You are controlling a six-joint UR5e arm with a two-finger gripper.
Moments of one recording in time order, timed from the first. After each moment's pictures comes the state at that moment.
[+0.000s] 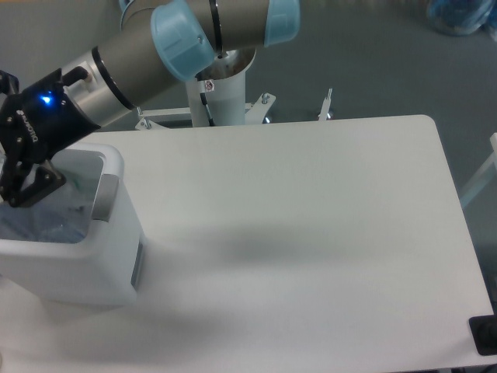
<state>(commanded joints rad) 2.29 -1.79 -1.46 -0.97 0.37 0.70</state>
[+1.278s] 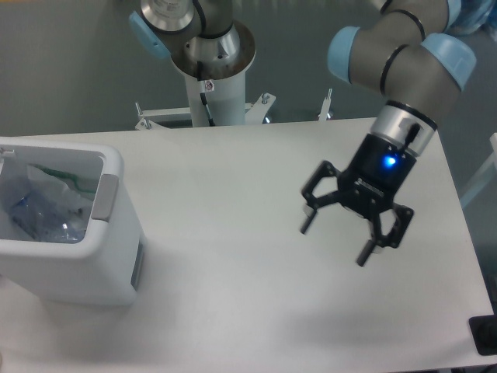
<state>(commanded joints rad) 2.76 -1.95 -1.49 -0.97 0.90 0.93</state>
